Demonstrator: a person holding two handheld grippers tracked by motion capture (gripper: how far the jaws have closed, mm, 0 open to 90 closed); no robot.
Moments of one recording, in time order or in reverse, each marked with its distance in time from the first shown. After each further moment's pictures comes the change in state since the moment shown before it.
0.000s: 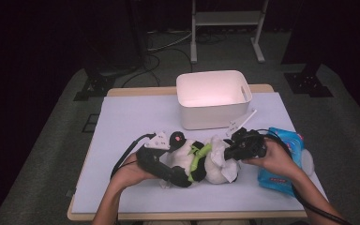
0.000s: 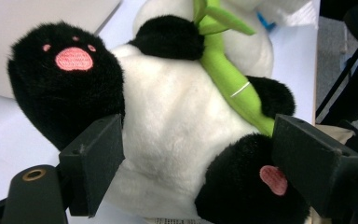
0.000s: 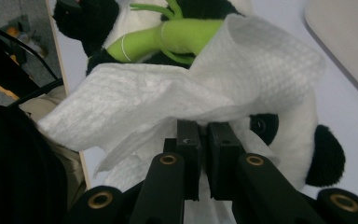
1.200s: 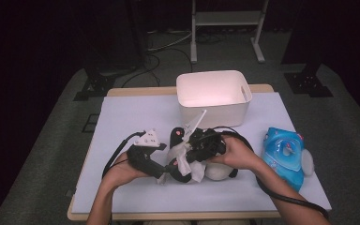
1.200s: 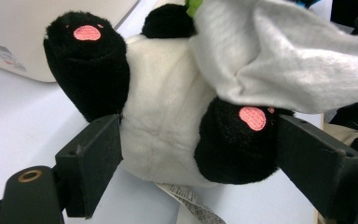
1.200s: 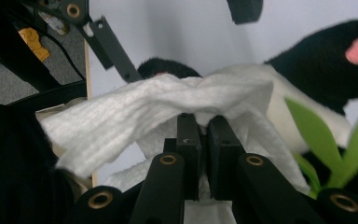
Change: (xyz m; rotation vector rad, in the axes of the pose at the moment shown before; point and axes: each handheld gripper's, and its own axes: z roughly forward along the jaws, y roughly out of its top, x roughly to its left) left arm 0.009 -0.011 -0.016 0.000 0.036 -0.031; right arm 0.039 0.084 0.054 0.075 0.078 -0.184
